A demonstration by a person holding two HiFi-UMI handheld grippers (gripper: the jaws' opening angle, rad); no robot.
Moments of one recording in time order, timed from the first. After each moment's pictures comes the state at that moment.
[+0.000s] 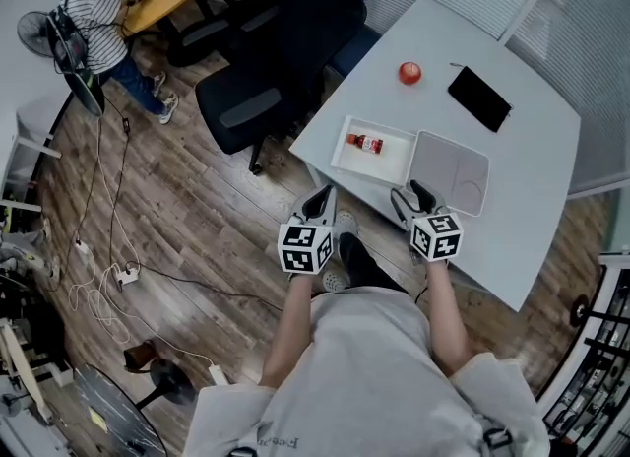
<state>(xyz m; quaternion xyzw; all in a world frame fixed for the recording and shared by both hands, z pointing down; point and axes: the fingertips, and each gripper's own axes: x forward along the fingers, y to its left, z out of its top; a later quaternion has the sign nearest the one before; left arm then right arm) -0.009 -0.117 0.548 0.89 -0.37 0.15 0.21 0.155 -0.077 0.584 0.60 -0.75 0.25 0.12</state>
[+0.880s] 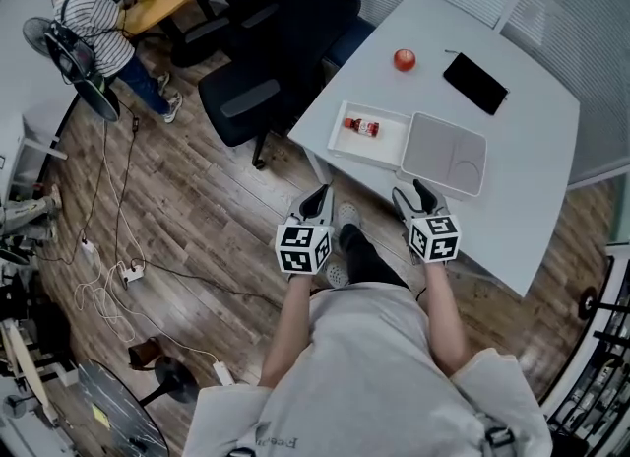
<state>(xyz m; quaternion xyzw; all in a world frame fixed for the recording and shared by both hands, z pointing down) -0.021 -0.071 0.549 0.89 -0.37 0.15 0.20 0.152 -0.025 0.588 0.63 -0.73 0.24 0.12</state>
